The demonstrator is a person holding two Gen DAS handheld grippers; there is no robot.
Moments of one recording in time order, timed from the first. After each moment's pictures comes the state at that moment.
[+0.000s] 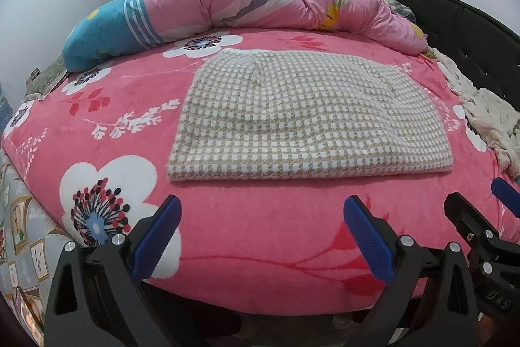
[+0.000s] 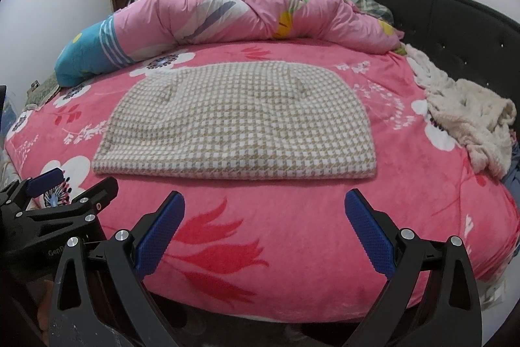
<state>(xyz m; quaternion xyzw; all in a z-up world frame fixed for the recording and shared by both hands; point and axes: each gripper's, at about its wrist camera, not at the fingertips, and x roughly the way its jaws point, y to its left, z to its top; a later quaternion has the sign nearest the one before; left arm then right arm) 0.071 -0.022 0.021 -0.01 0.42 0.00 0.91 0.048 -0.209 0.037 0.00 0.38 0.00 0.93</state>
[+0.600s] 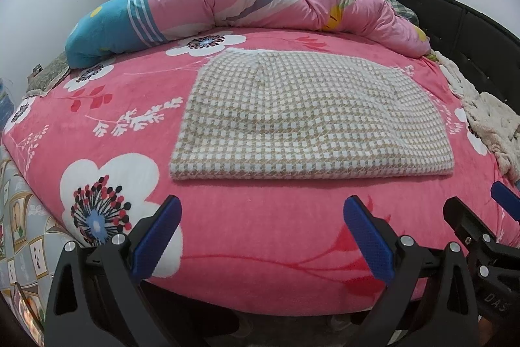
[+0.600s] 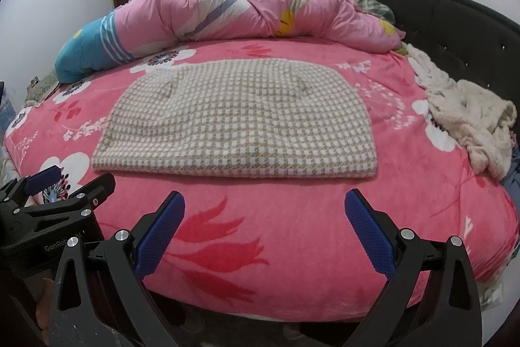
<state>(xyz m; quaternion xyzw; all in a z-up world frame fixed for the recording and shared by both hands) 0.071 -0.017 0.021 -0.01 0.42 0.00 0.91 0.050 -0.212 0.036 -0.01 0.38 0.00 0.92</state>
